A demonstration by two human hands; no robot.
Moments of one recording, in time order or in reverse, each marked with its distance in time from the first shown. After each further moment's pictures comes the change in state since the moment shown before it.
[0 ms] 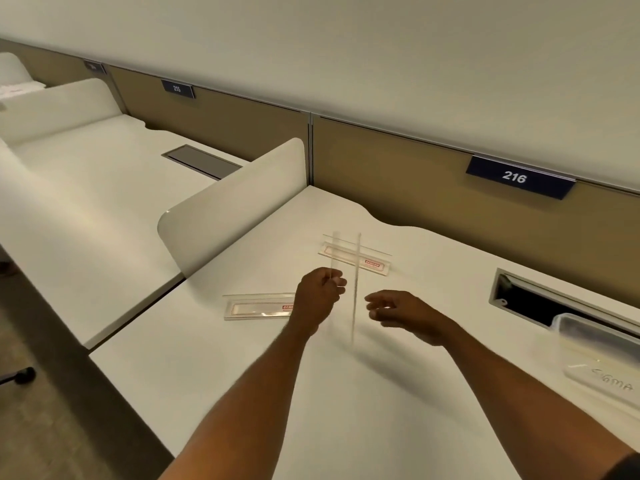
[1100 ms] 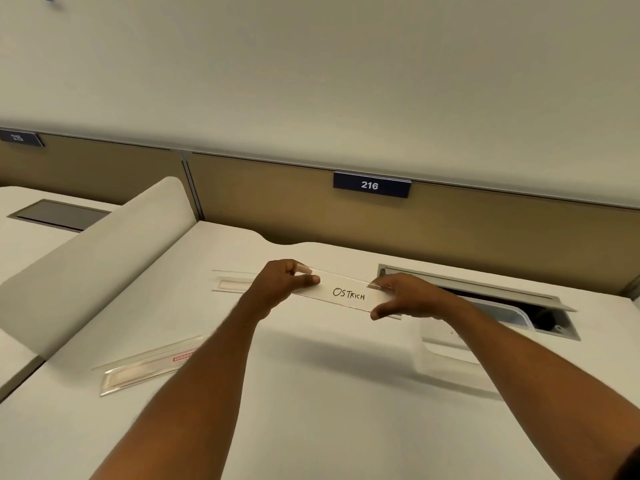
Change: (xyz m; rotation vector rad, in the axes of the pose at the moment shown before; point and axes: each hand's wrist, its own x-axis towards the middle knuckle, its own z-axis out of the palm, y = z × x) left_hand 0.015 0.086 0.127 0.284 -0.418 0.096; right_hand -0.142 0.010 -0.160 -0.477 0.293 0.036
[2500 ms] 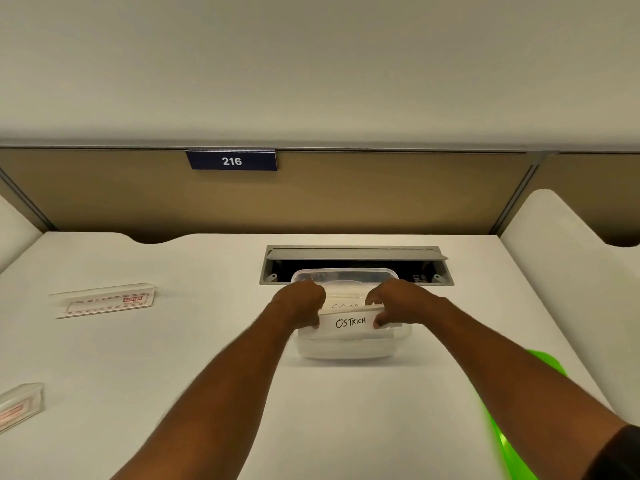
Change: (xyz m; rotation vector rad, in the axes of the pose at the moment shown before) left_hand 0.032 0.038 0.299 1.209 -0.522 0.333; right_hand -0.100 0.225 -0.057 -0.432 0.003 0.210
